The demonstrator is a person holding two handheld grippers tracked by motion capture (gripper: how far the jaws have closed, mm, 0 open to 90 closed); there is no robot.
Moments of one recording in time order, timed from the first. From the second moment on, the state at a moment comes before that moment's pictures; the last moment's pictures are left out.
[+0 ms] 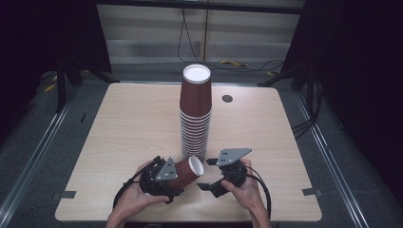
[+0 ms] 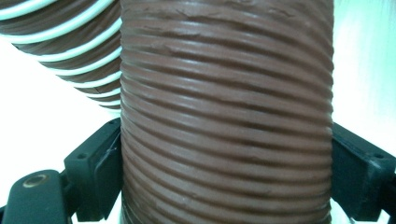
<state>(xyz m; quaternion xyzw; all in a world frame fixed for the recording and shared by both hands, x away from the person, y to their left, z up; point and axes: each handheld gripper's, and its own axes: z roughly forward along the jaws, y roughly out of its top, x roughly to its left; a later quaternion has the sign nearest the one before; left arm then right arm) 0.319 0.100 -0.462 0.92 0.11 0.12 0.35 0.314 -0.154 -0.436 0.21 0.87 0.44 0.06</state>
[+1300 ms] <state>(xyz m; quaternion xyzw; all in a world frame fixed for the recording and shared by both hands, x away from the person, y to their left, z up) 0.315 0.073 -0.450 0.95 0.07 0.12 0.29 0.328 -0.144 -0.429 0.15 0.92 0.35 0.03</state>
